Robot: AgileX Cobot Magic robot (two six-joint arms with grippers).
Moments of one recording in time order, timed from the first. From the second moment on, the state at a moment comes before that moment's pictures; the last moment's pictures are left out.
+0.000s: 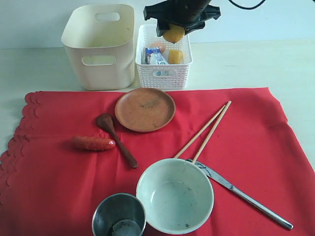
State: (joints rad) left arm -0.04 0.01 0.00 0.12 0.37 -0.11; right arm 0.42 2.23 -2.00 0.06 0.81 0.18
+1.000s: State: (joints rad) left arm -0.04 0.01 0.00 0.12 0.37 -0.11; right arm 0.39 2.32 -2.00 0.09 0.71 0.18
